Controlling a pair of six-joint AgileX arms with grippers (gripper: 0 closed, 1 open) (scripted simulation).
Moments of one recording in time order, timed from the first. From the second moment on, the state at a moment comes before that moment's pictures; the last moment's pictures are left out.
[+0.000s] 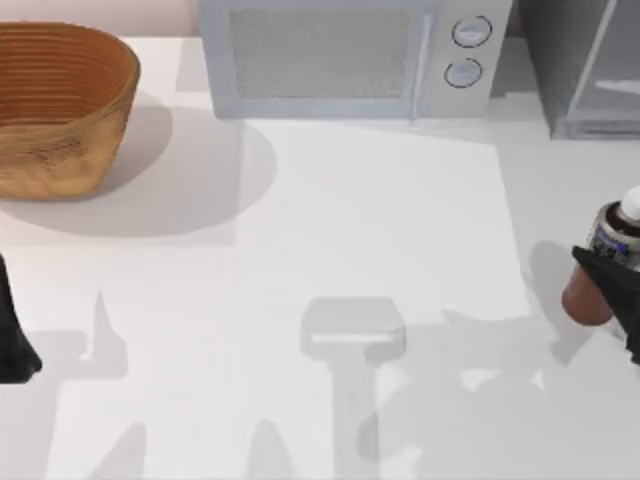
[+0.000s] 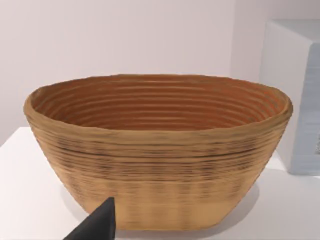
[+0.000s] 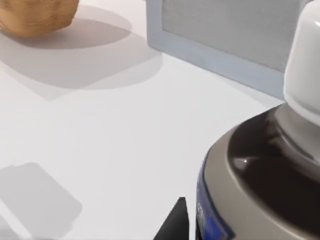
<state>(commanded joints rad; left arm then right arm) 0.00 0.00 0.00 0.00 0.00 0.00 -0.09 1.47 0.25 0.93 -0.83 -0.20</state>
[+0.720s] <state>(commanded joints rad) 0.00 0.00 0.00 0.00 0.00 0.00 -0.05 0.85 0.15 0.56 -0.50 -0.12</state>
